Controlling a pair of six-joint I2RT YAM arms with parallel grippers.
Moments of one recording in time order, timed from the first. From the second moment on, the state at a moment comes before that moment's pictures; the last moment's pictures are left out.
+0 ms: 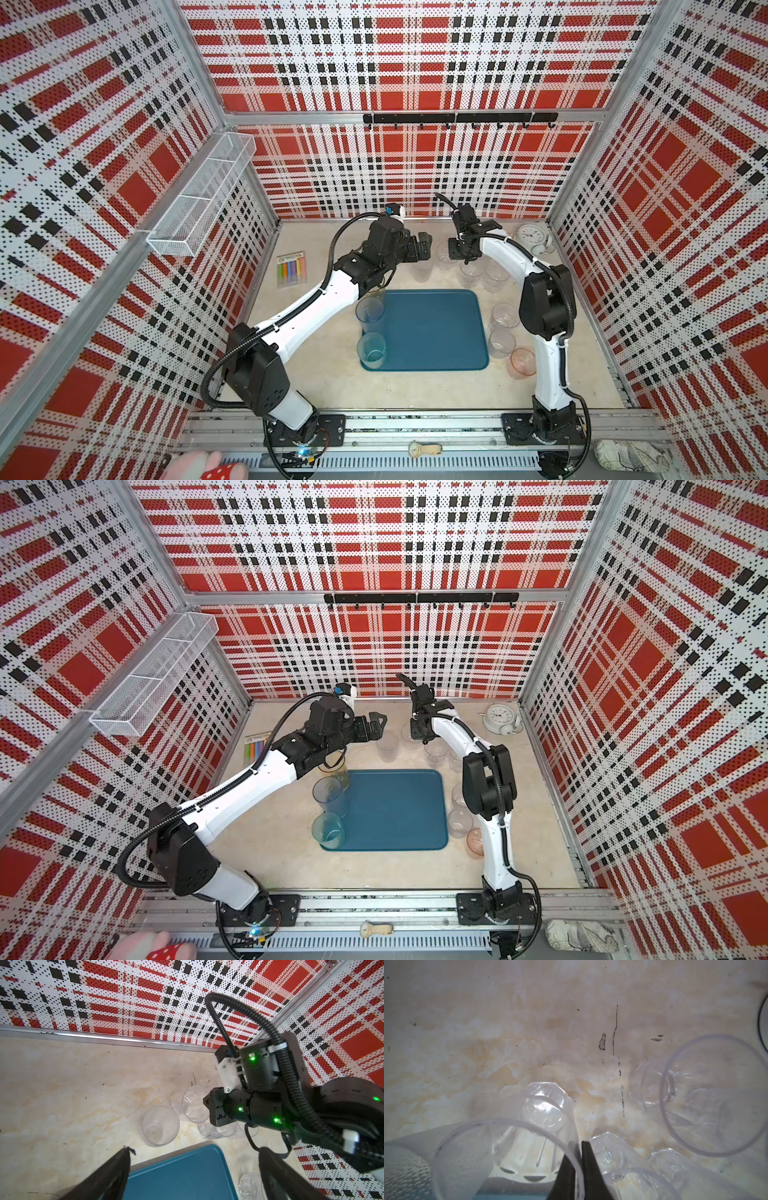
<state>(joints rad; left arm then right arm) -0.65 1.56 1.41 -0.27 -0.08 -0.52 0.36 2.14 1.90 -0.82 0.17 0.29</state>
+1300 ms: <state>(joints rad) -0.49 1.34 1.20 -0.16 -0.19 -0.53 0.71 1.82 1.66 -1.04 0.10 0.44</state>
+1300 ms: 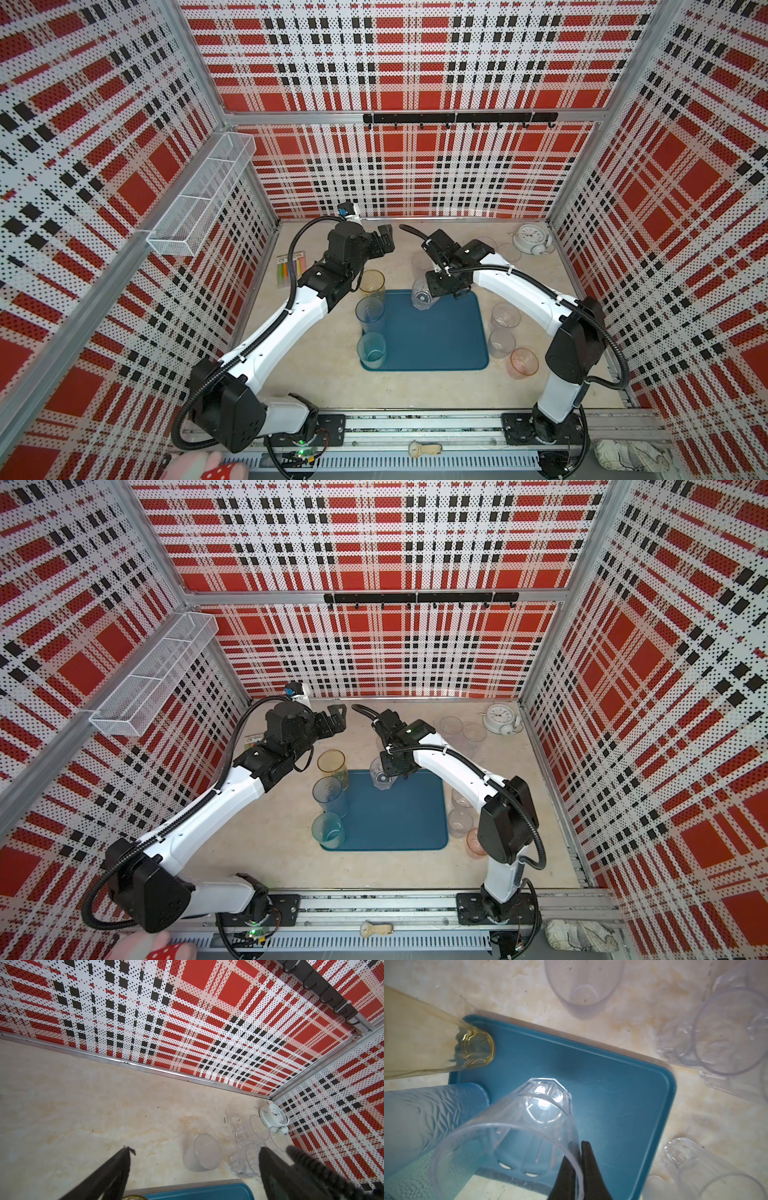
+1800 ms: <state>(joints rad) -0.50 1.34 1.17 -0.15 -0.19 -0.54 0.74 2.03 1.75 -0.99 0.07 0.54</state>
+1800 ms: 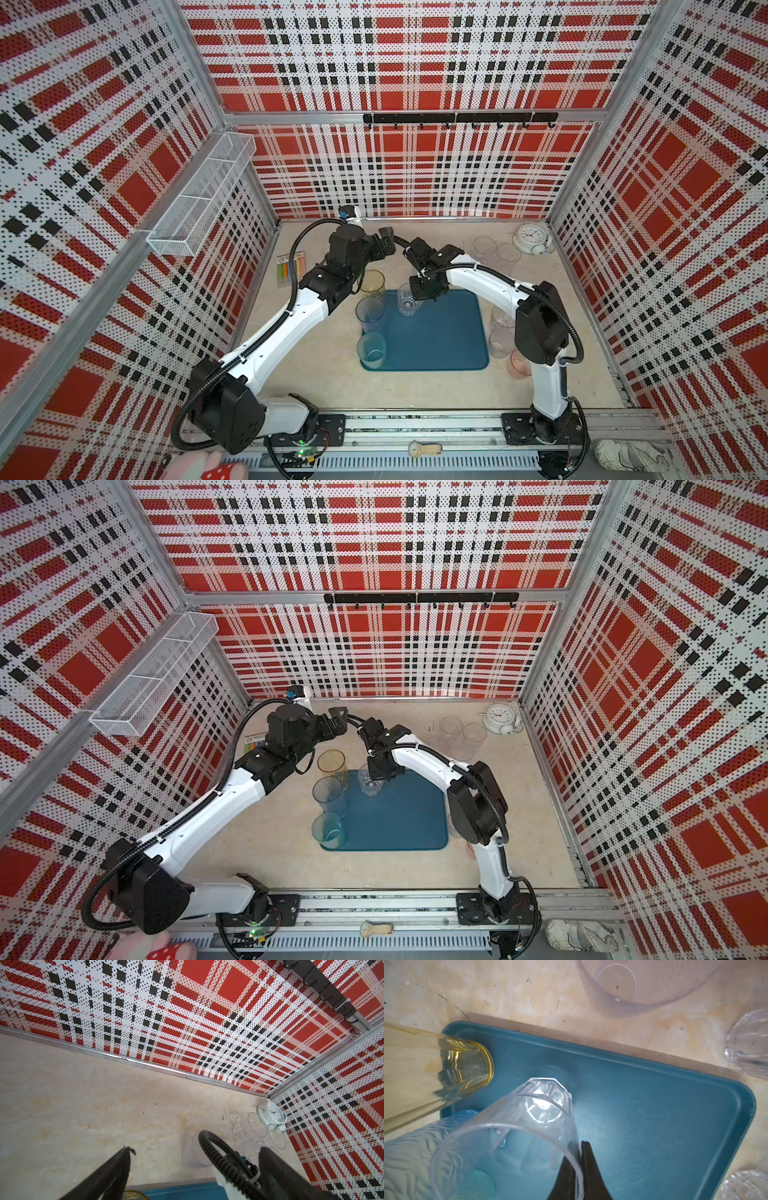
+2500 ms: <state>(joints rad) -0.50 1.33 1.16 -0.14 -0.19 -0.55 0.74 2.13 1.85 -0.94 0.06 0.59</state>
